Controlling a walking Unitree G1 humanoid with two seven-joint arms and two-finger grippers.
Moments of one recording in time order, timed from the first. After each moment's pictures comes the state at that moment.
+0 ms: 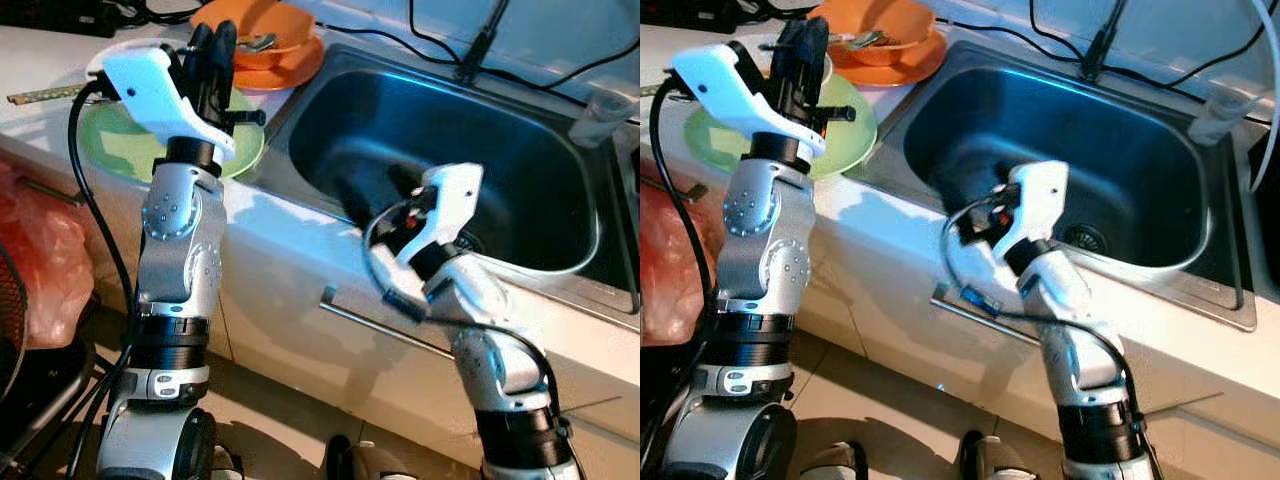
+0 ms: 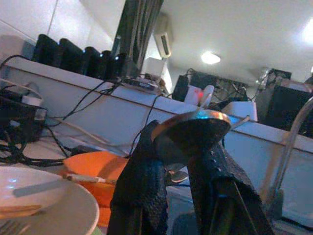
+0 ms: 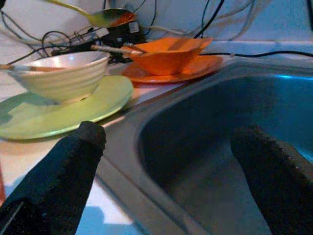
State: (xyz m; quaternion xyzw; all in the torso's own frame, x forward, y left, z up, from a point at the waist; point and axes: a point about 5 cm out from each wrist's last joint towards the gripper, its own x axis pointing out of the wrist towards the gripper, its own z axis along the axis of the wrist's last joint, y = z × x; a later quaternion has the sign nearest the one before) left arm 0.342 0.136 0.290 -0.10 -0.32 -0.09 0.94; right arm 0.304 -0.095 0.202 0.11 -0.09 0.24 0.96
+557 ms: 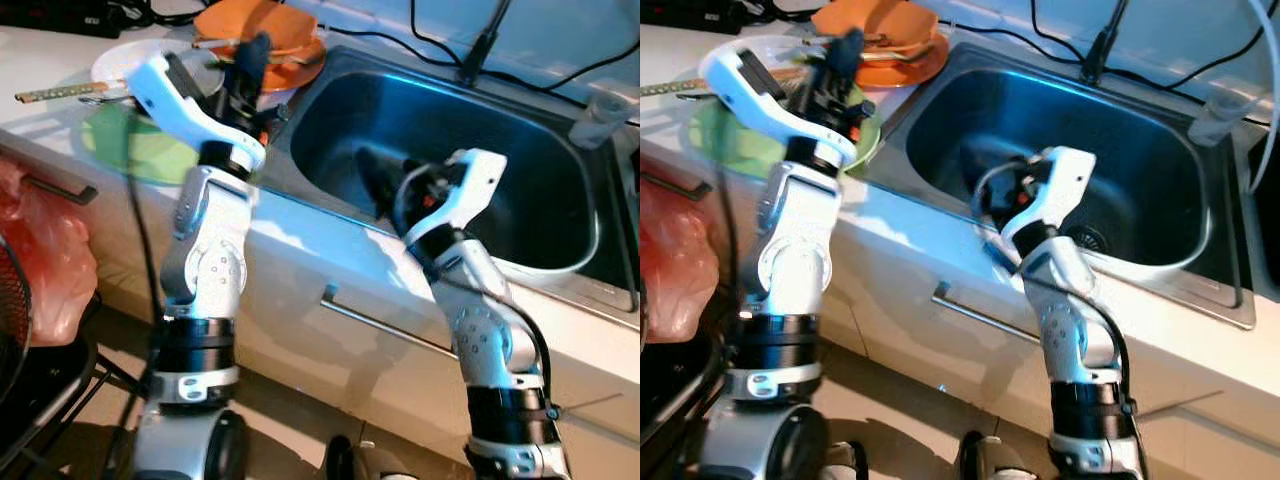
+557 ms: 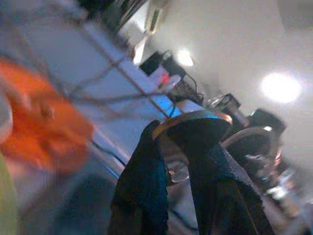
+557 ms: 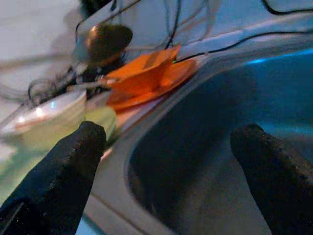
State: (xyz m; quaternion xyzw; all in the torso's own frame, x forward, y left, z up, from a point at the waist) left arm 0.346 0.109 0.276 -0.38 -0.21 -0.18 0.88; right arm 0.322 -0.104 0.205 0.26 -0.07 0.19 0.94
